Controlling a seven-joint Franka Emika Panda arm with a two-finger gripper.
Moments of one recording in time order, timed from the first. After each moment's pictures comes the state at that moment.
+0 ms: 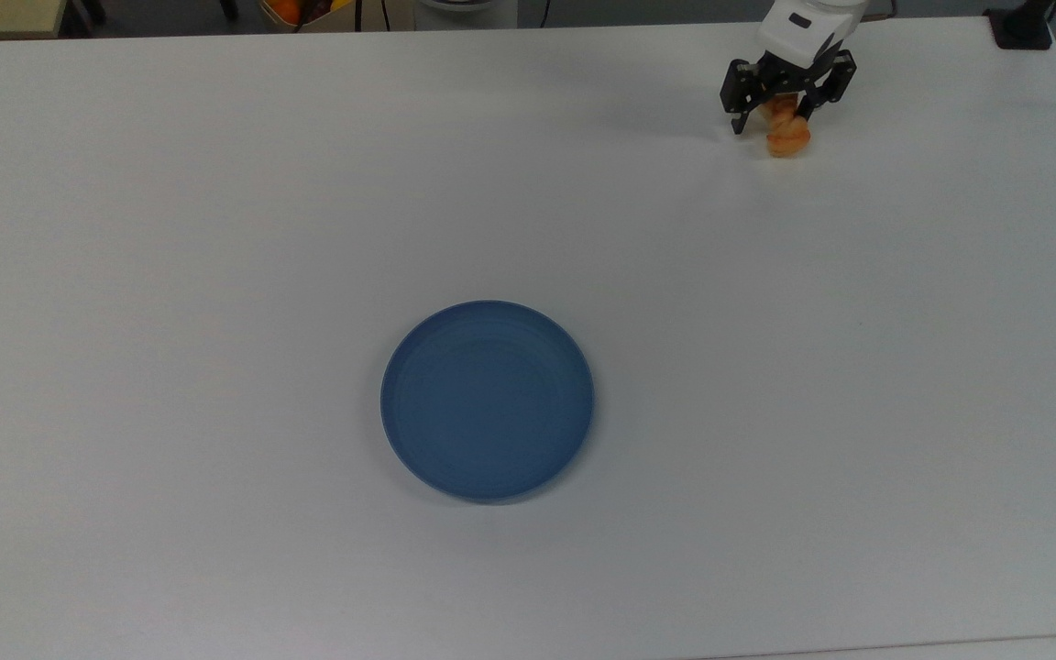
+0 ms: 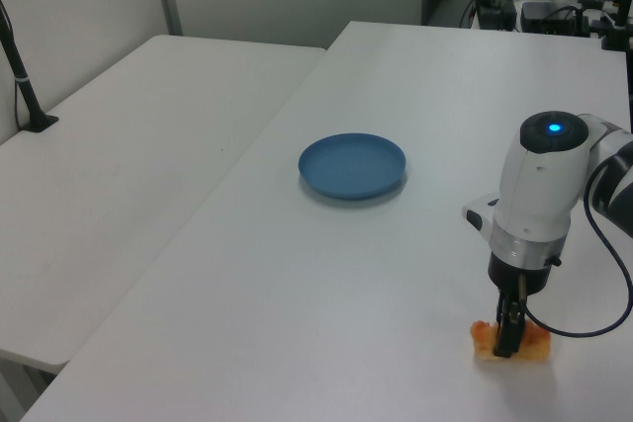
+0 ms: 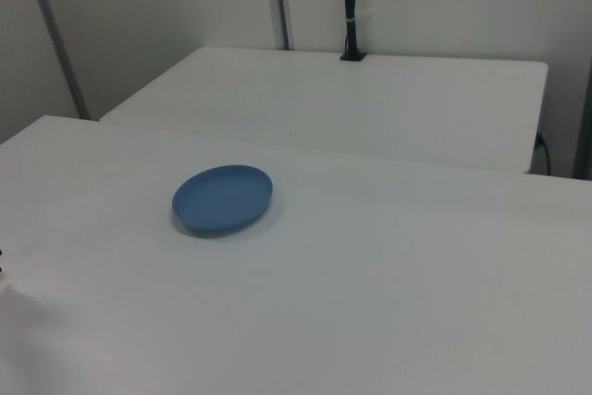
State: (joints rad) arm 0.27 0.28 0.59 -2.09 -0.30 2.33 0.83
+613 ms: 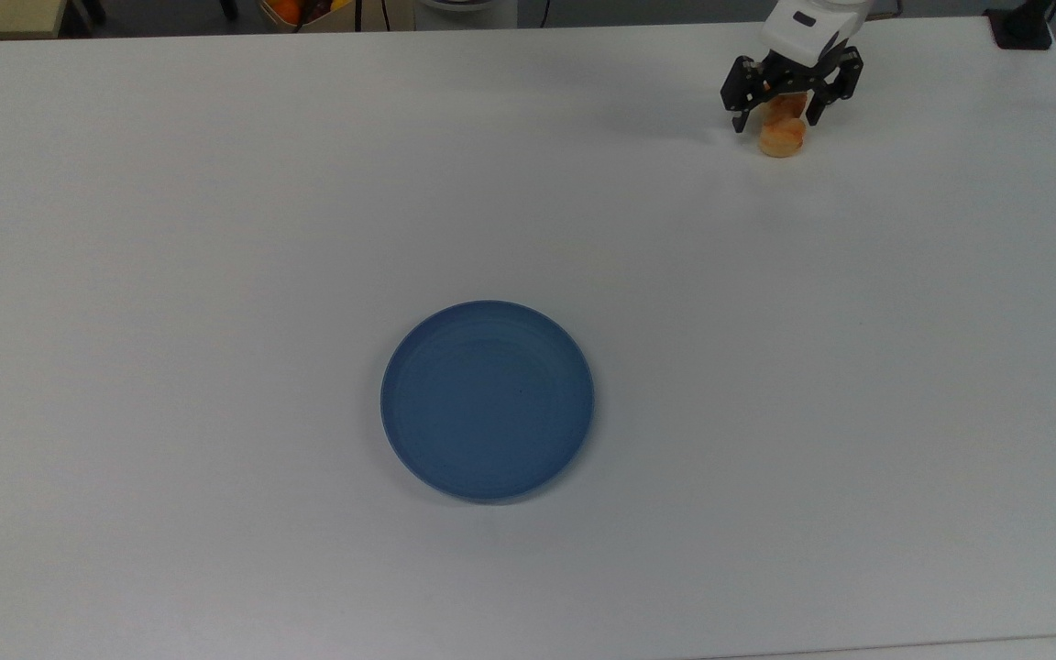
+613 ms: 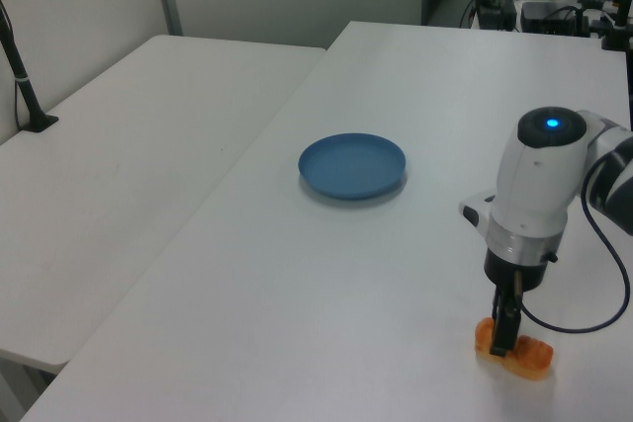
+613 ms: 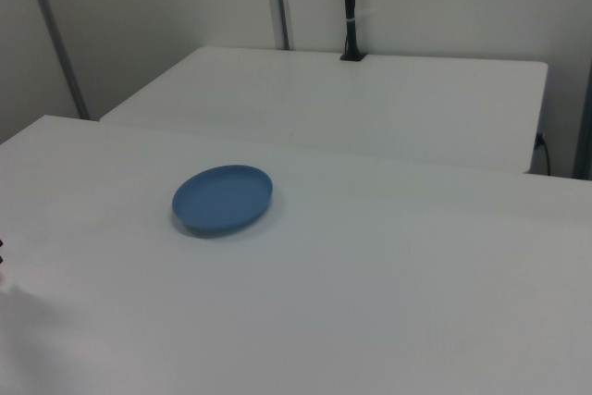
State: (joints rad) arm 0.27 0.28 0.59 -2.06 -0.30 2.32 0.83
